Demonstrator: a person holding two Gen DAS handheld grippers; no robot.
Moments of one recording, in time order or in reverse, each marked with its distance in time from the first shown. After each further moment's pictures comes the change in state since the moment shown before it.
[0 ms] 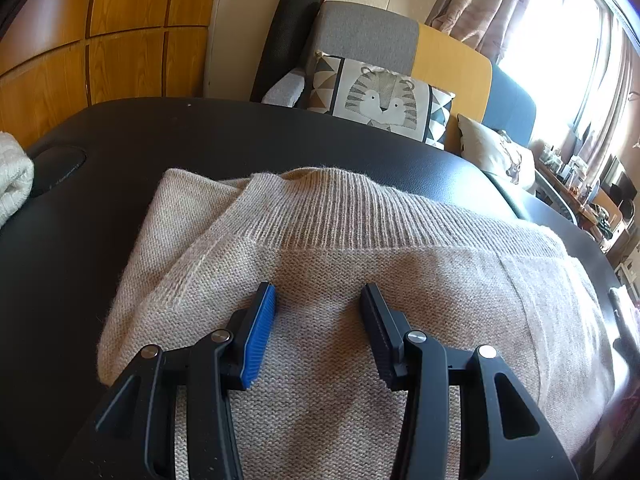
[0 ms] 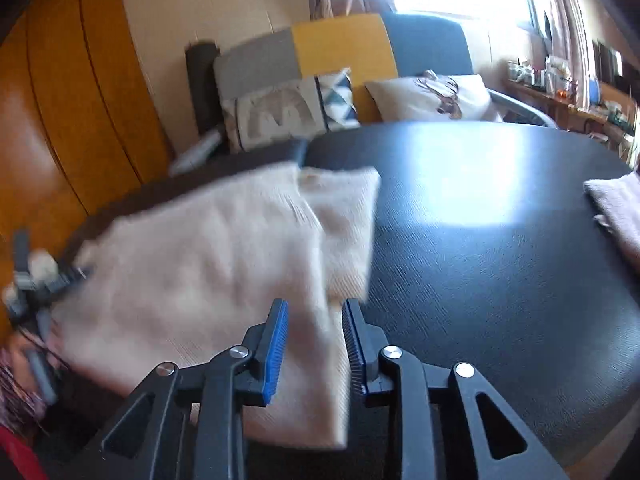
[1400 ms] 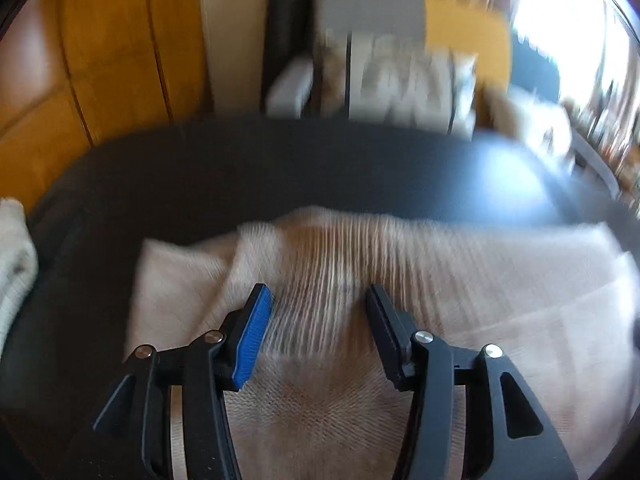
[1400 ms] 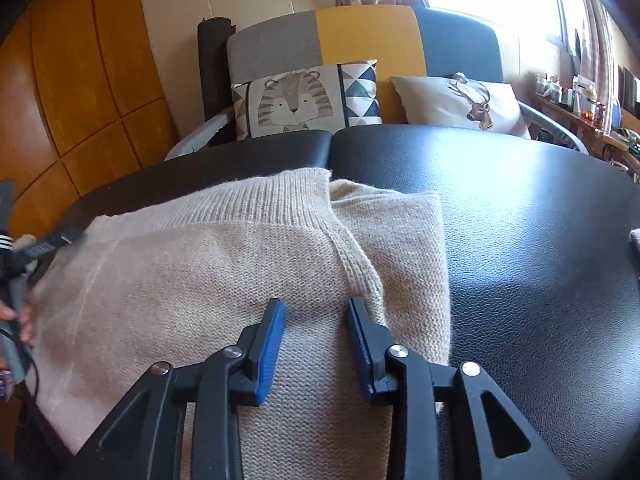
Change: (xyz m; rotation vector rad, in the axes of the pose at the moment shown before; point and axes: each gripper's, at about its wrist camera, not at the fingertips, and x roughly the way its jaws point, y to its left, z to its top) left arm 0.055 -0.037 0.042 0.109 0.089 0.181; right arm 0.073 0.026 0.023 -0.096 0.050 -0.041
